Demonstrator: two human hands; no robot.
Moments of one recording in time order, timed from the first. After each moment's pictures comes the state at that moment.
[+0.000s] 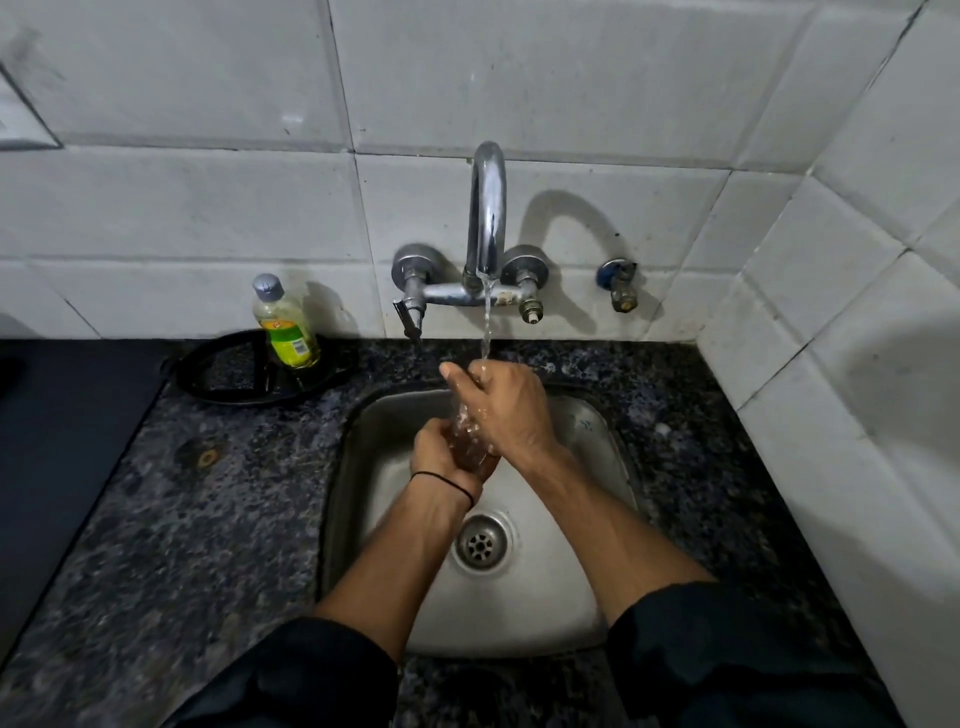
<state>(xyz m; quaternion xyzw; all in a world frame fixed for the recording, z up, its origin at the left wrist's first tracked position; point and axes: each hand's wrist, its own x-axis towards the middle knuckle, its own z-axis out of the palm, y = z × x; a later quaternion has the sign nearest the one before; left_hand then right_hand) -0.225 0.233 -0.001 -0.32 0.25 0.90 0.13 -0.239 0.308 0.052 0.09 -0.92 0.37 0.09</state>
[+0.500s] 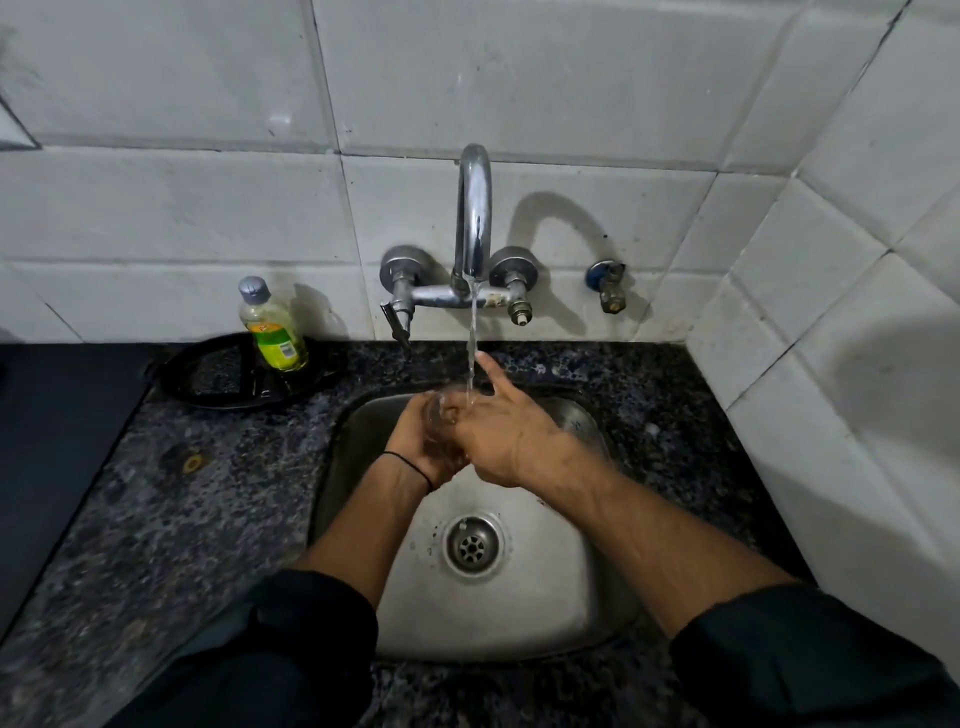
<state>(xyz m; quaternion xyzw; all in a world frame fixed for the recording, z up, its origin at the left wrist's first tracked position) -0.254 0.205 -0.013 -0.27 0.38 0.86 0.22 -0.225 0.322 0.081 0.37 -0.92 -0.12 -0.09</state>
